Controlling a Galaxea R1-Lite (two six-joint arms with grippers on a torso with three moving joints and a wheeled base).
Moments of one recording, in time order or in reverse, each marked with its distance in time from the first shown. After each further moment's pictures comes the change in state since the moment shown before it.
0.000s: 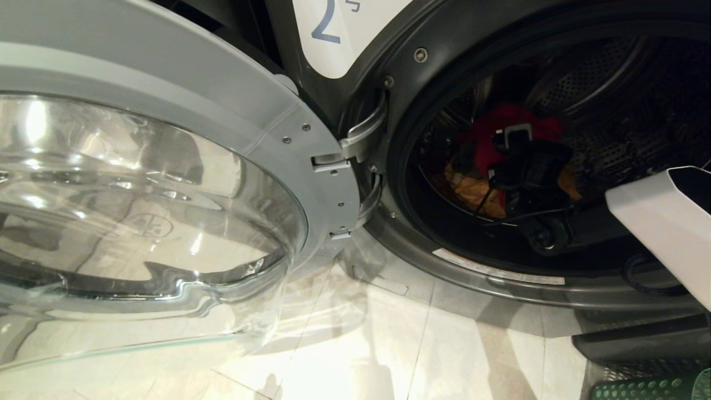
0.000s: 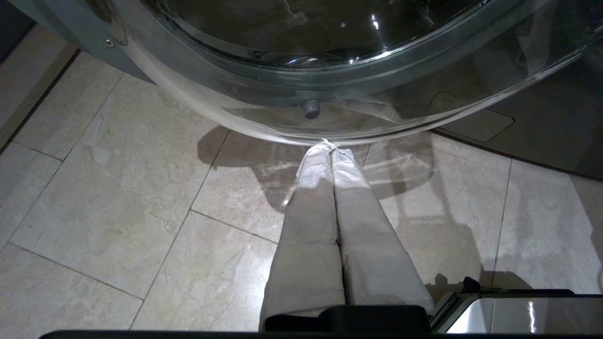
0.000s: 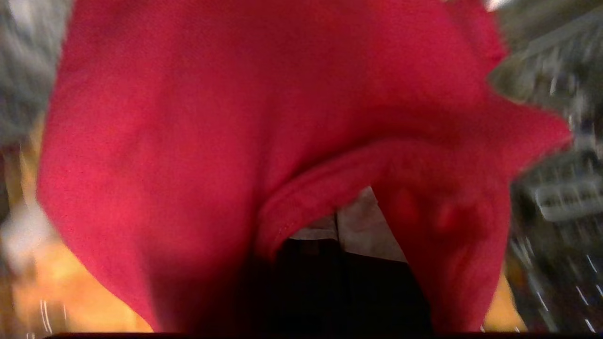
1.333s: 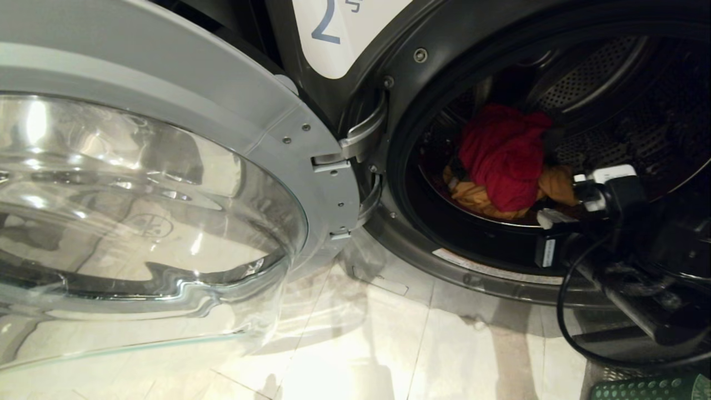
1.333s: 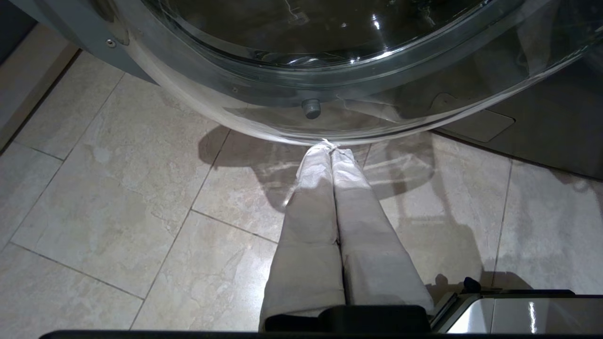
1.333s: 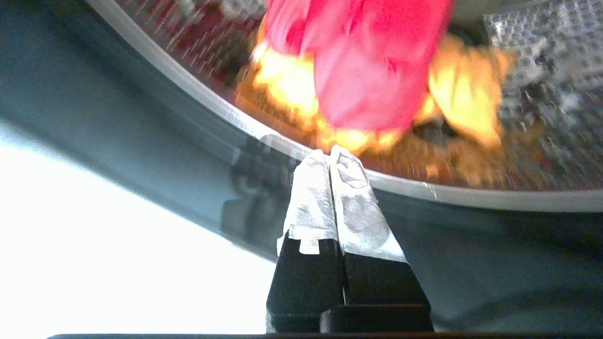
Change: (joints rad) left arm 0.000 0.000 0.000 0.000 0.000 0.000; right arm 0.198 -0.752 0.997 0.015 0.177 0.219
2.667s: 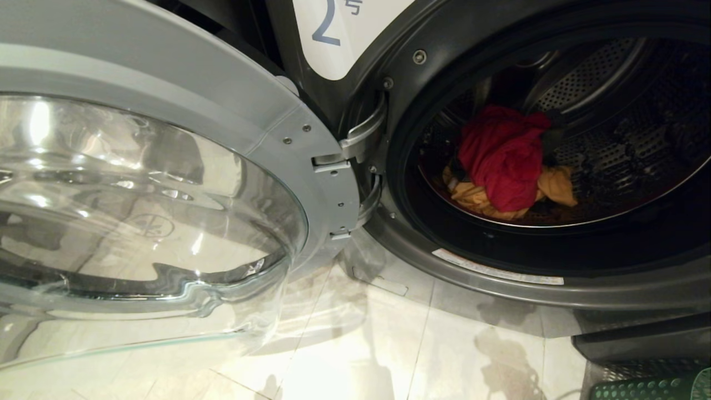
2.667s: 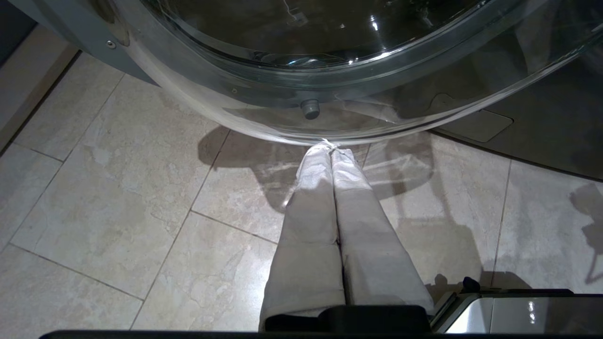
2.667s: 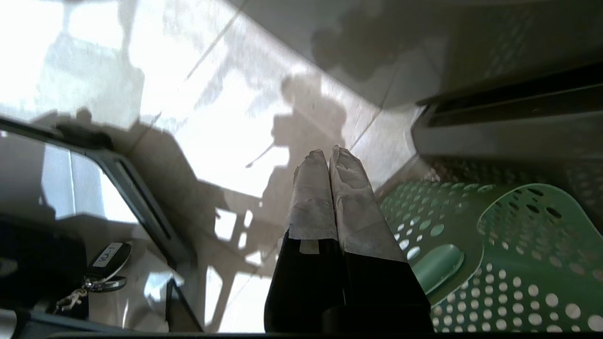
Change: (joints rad) left arm 0.000 0.000 0.000 0.000 0.000 0.000; right arm -0.221 -1.014 0.487 0.896 0.297 -0.092
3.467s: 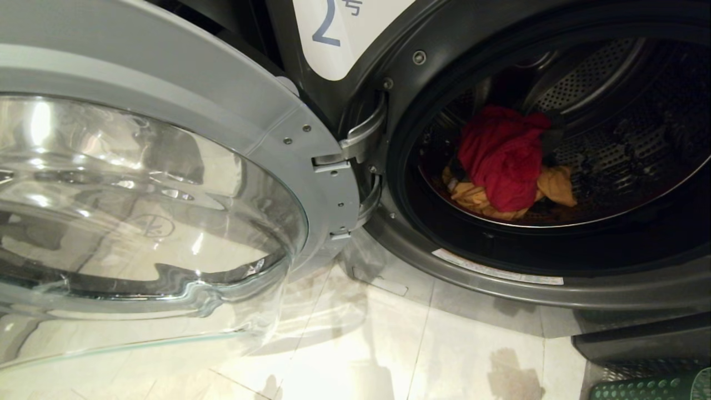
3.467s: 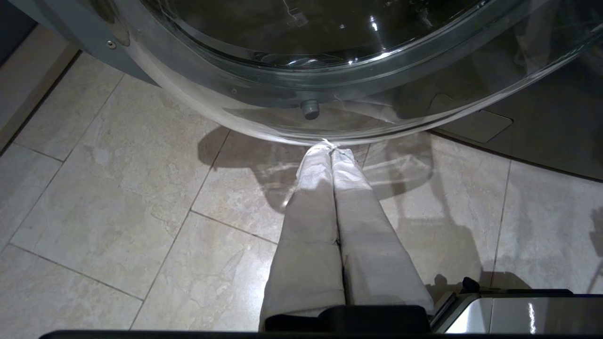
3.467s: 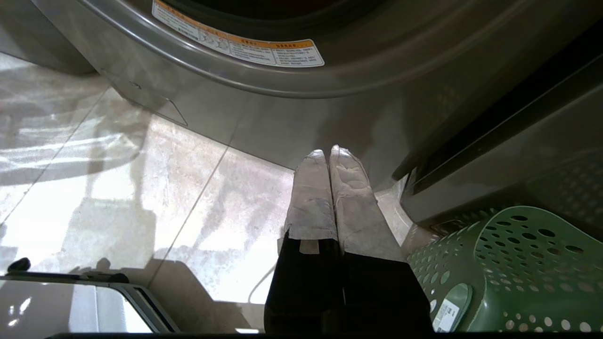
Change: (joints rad) left arm 0.000 0.000 0.000 0.000 0.000 0.000; right arm -0.167 -0.504 0.019 0.095 0.096 0.155
